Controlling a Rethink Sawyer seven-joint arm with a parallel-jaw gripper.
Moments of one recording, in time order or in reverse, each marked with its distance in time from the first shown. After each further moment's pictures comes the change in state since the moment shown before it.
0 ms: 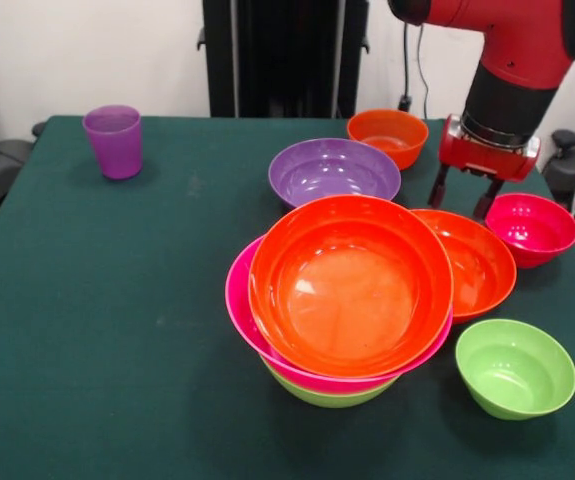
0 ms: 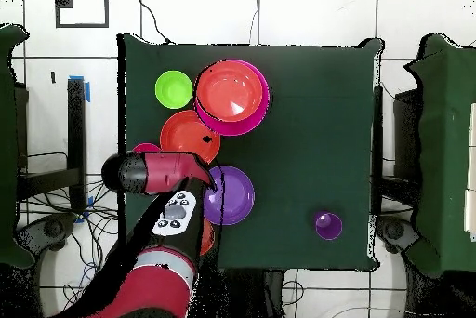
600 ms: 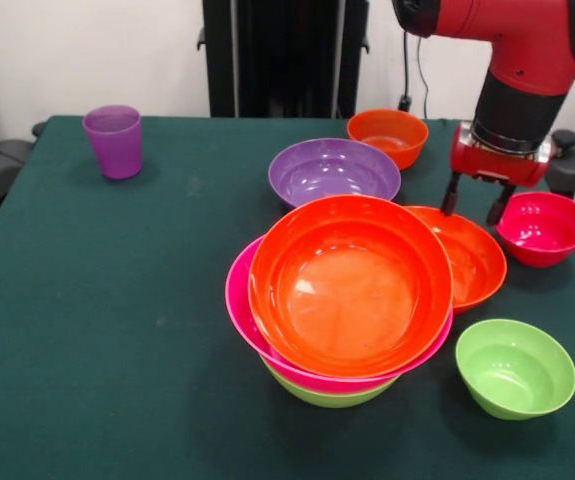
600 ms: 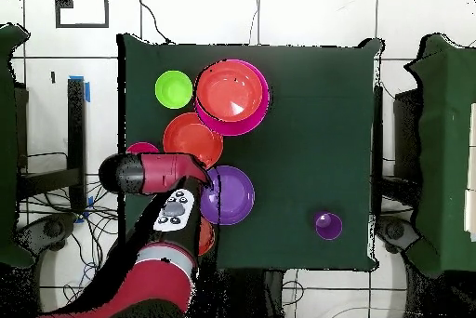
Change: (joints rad) arm -0.008 0.005 0.040 0.002 0.000 -0.028 0.000
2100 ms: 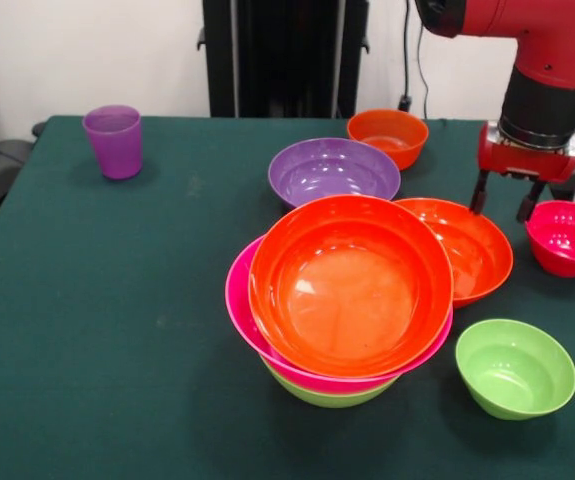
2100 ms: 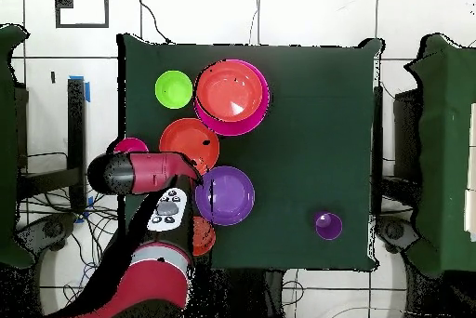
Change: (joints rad) arm 0.003 -0.022 0.044 0.000 0.000 0.000 0.000
